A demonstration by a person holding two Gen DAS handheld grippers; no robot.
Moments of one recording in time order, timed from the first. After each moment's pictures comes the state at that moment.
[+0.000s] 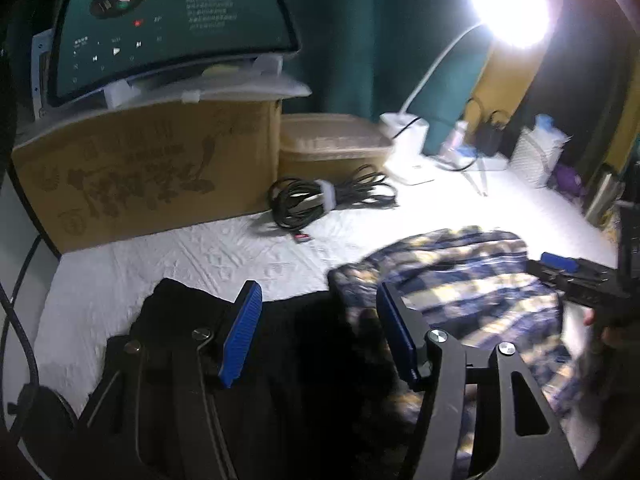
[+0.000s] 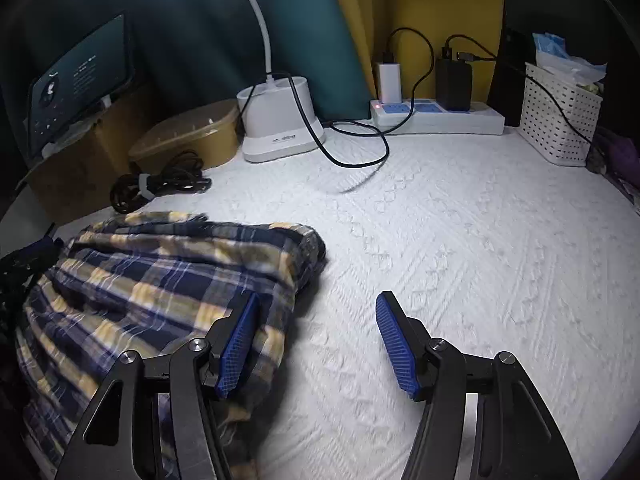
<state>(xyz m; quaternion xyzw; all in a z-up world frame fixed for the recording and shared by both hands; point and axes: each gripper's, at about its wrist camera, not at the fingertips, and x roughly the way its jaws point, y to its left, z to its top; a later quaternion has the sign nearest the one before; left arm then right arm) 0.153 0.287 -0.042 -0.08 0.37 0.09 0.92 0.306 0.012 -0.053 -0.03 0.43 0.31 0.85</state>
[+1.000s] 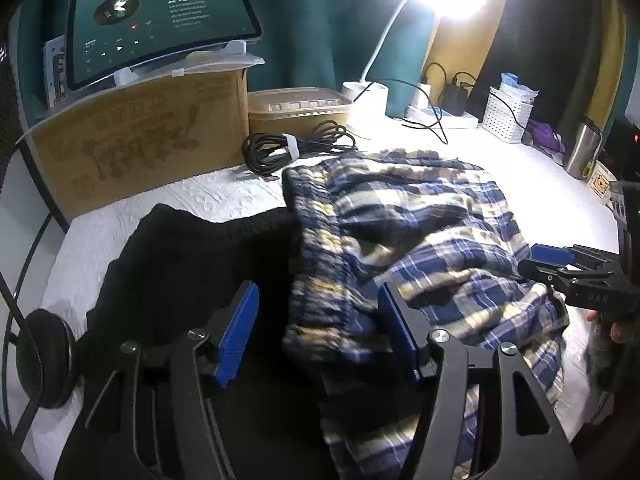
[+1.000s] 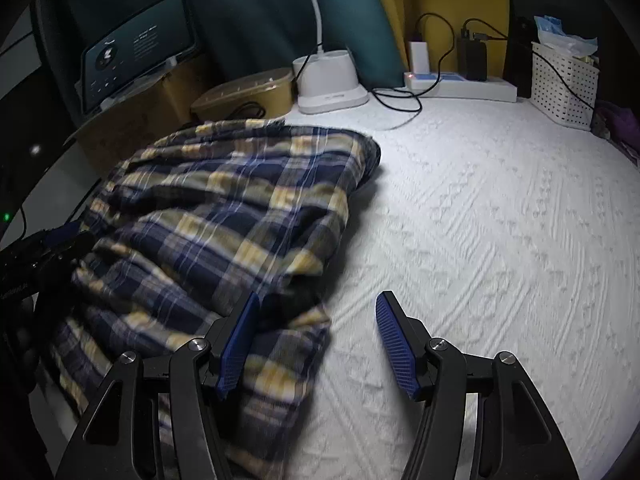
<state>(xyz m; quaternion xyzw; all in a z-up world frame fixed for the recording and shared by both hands) 0.101 0.235 -0.057 -0.04 0.40 0.08 0.91 0.223 -0.010 -0.060 -0.03 0.45 0.36 0.82</state>
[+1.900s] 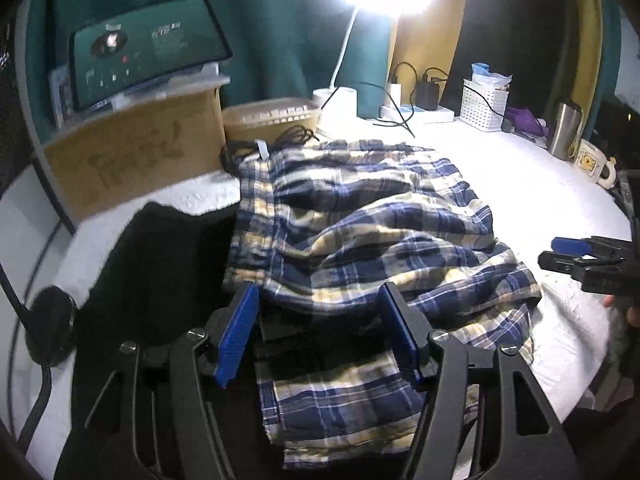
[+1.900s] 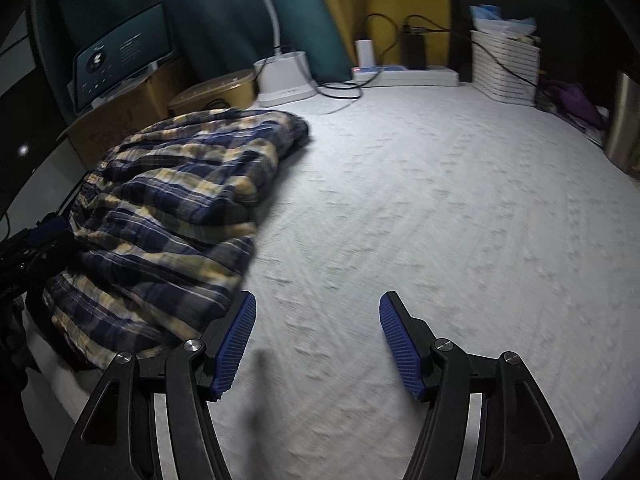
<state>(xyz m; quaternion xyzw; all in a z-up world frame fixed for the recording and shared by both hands) 0.068 0.176 -0.048 0.00 0.37 0.09 0.92 0.193 -0.092 -0.060 -0.03 0.45 0.31 0.84</state>
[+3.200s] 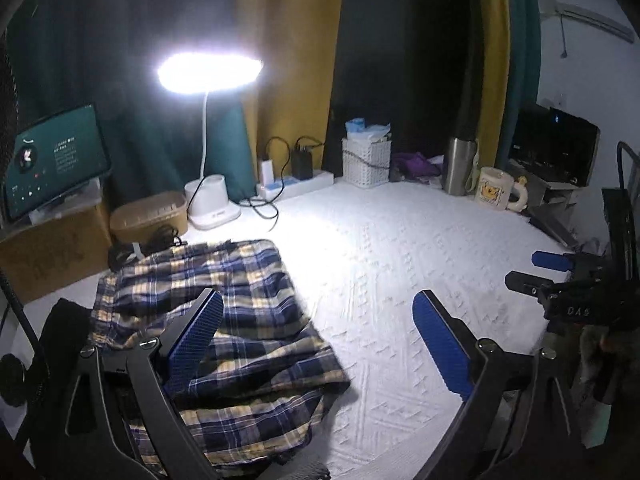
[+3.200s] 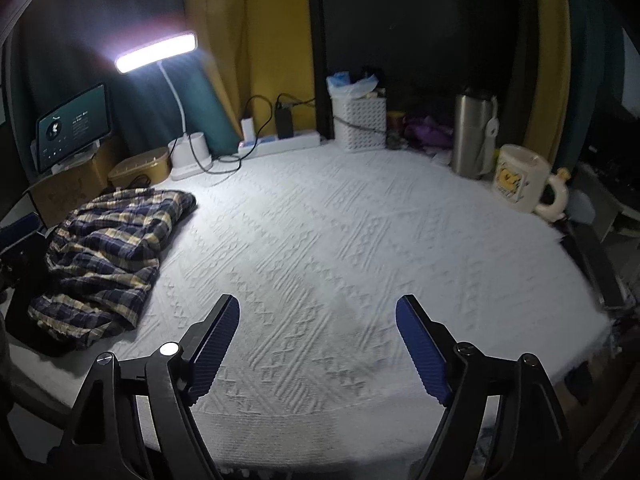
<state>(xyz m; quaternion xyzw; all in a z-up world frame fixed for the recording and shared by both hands) 0.076 0.028 0.014 0.01 0.28 -0.03 0.96 0.152 -0.234 0.014 -0.02 0.36 0.18 0.92</state>
